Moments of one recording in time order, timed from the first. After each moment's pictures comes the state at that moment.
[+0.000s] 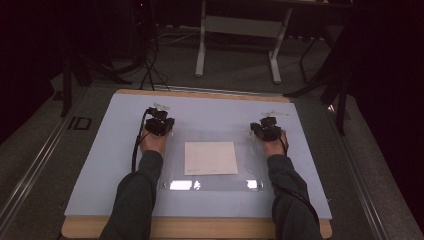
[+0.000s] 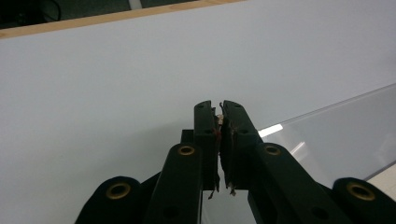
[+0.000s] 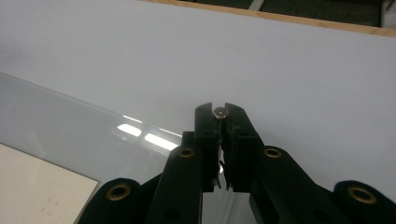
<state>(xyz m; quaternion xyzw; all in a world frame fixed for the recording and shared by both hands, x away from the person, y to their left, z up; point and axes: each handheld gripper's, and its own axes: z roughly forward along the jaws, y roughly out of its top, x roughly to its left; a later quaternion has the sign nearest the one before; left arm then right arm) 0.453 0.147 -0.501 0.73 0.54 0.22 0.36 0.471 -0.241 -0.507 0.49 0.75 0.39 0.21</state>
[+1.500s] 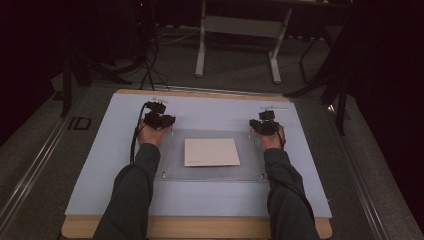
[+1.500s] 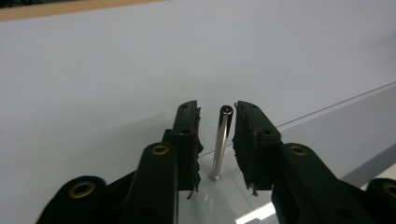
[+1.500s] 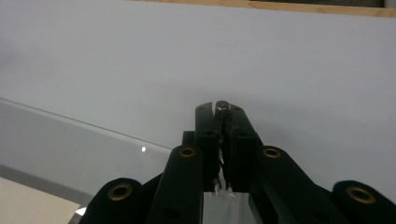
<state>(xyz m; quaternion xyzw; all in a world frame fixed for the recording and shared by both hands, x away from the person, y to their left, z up) 0.472 0.160 -0.494 0.74 0.54 0.18 0.36 0.495 -0.237 -0.506 0.54 0.73 0.38 0.18</state>
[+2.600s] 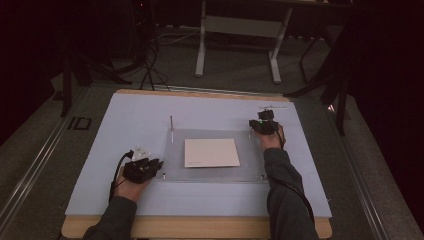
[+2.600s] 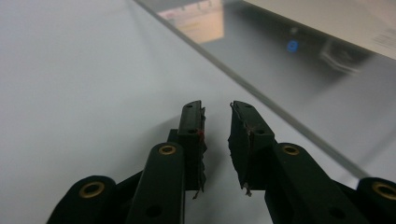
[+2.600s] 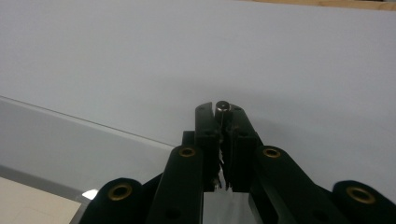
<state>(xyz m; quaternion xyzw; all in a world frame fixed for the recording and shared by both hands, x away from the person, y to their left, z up) 0.304 0.184 -0.539 0.78 0.46 0.16 0.40 0.496 -0.235 -0.505 0.54 0.74 0.37 0.18</state>
